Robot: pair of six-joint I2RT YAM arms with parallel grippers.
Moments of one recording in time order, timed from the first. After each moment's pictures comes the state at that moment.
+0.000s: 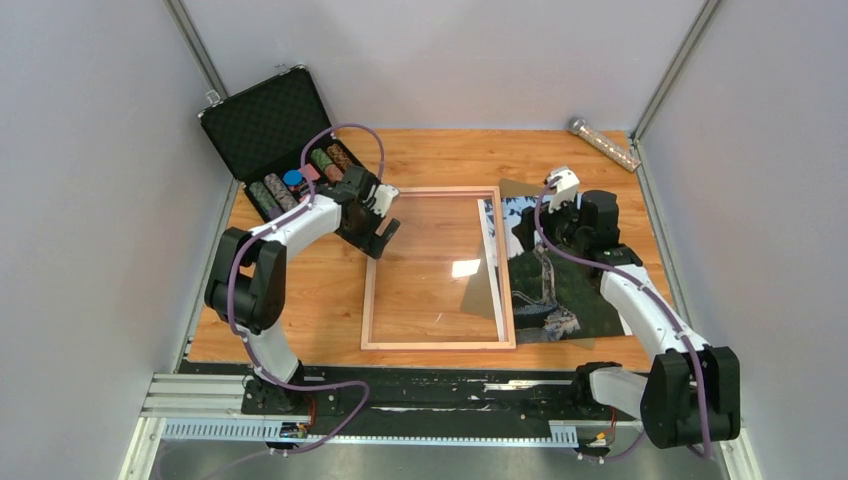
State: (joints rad) left arm -0.40 1.74 1.21 -0.63 0.04 0.22; right arm 0.13 1.17 0.73 -0.03 -0.39 -0.13
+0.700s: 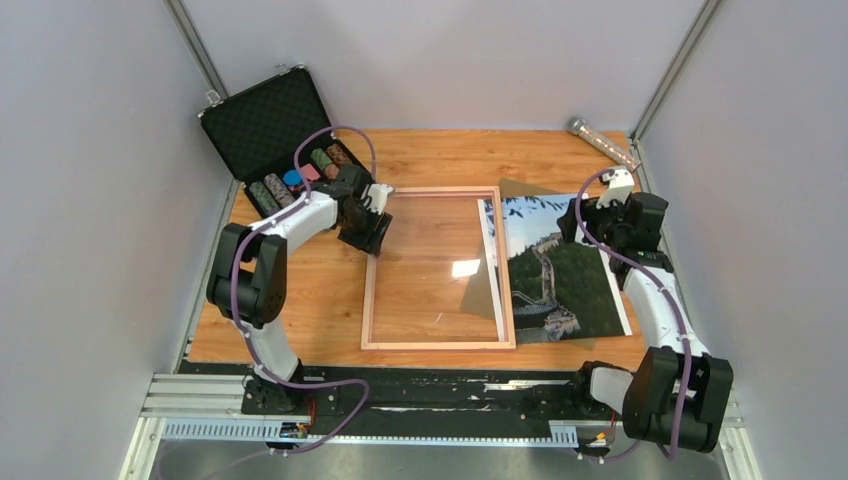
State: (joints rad) left arm -0.33 1.78 1.24 -0.66 0.20 0.14; right arm -0.17 1.15 0.73 -0.05 -0.42 -0.12
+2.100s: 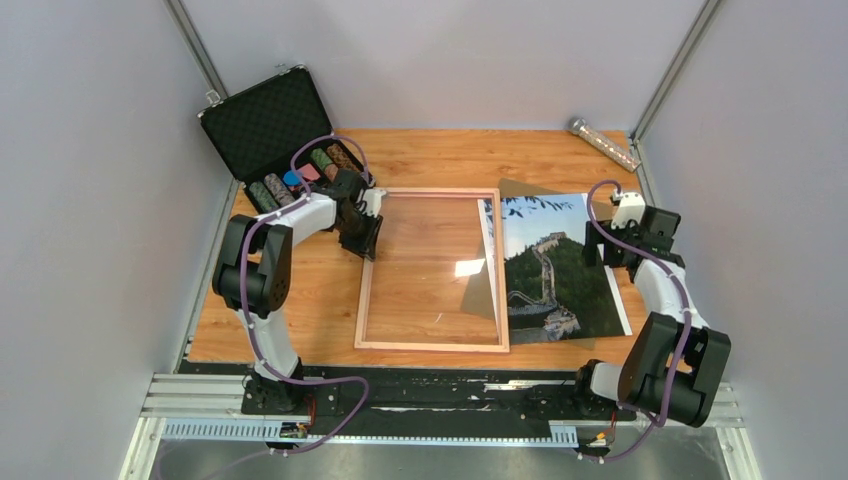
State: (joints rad) left arm -0.29 1.86 1.22 -0.61 0.26 0.08; right arm -0.34 1.27 0.74 -0.25 -0.31 -0.32
